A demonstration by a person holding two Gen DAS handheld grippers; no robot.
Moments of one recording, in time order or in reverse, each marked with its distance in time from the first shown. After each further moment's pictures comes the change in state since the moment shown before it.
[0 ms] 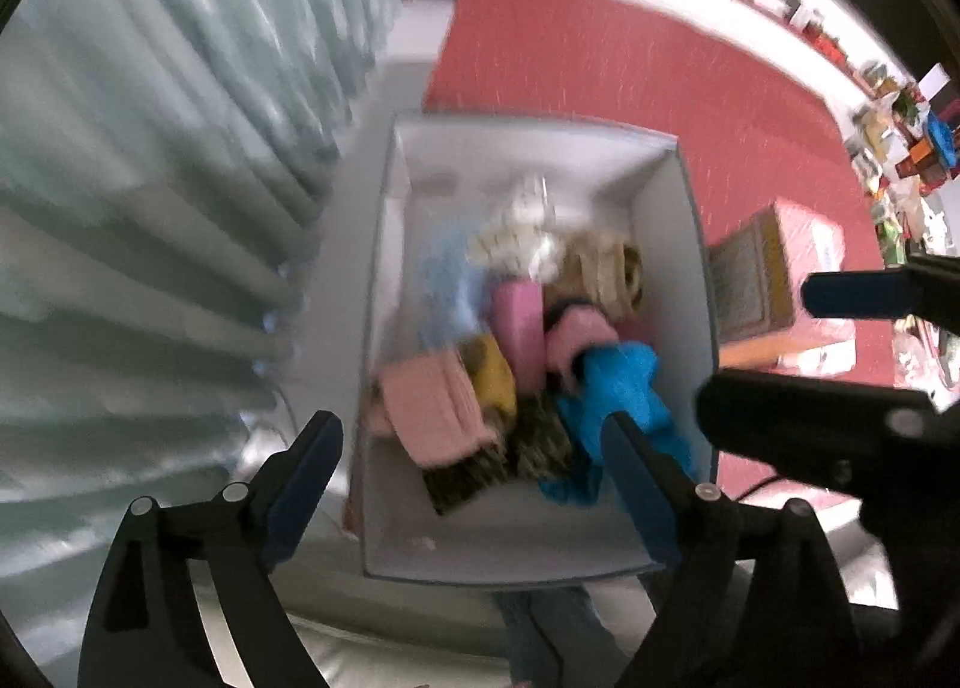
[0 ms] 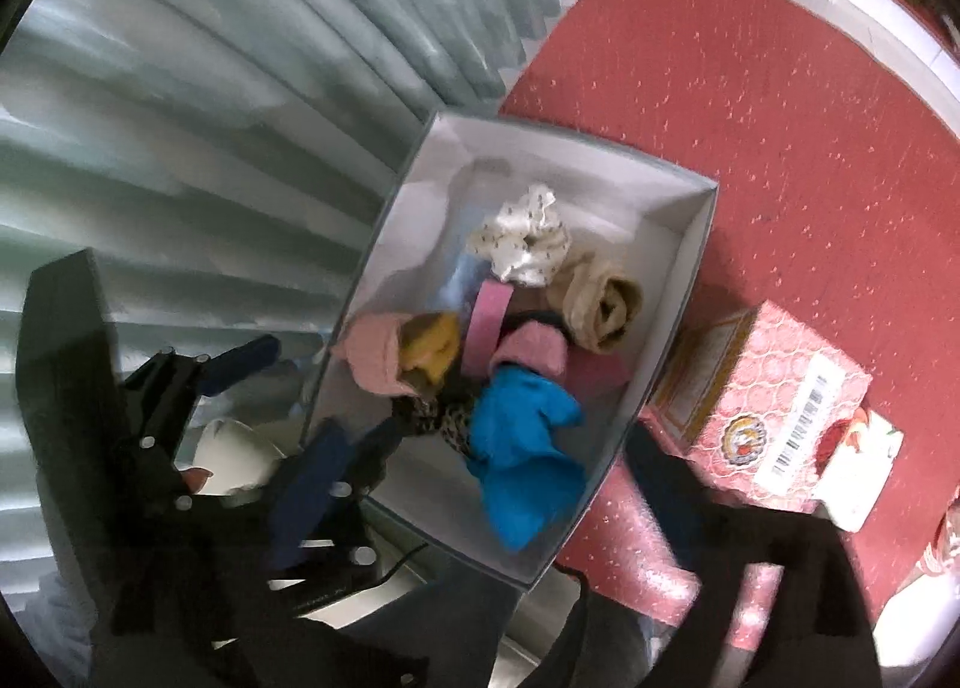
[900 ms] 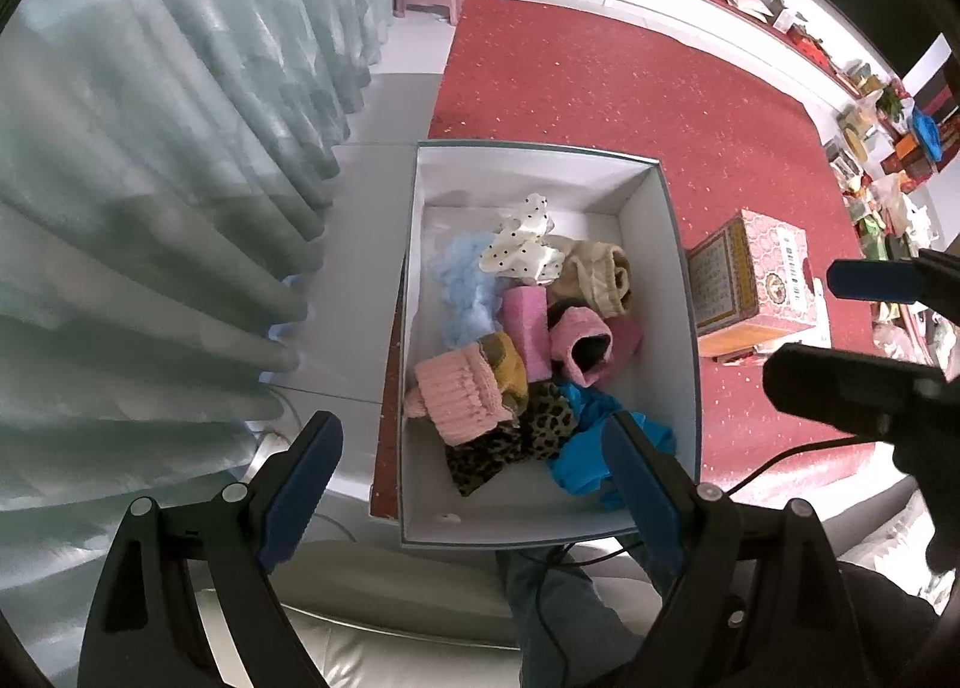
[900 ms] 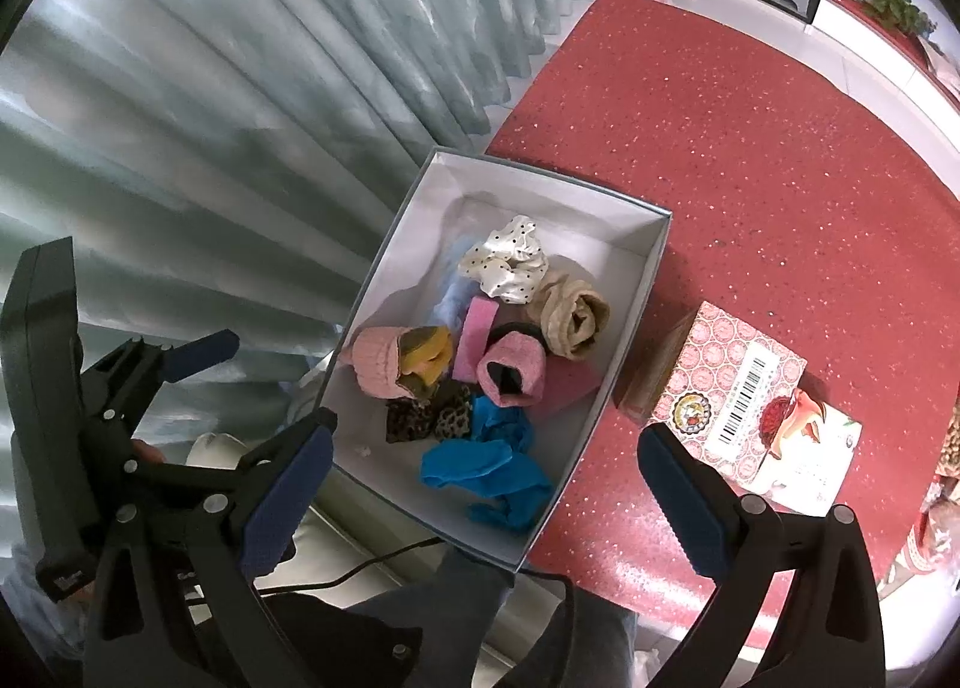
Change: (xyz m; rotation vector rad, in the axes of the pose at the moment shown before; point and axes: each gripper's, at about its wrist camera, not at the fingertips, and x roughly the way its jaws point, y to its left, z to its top) left arm -0.007 0.013 -0.009 0.026 0.013 -0.032; right arm -0.034 0.009 -0.016 -0.007 -0.072 -0.045
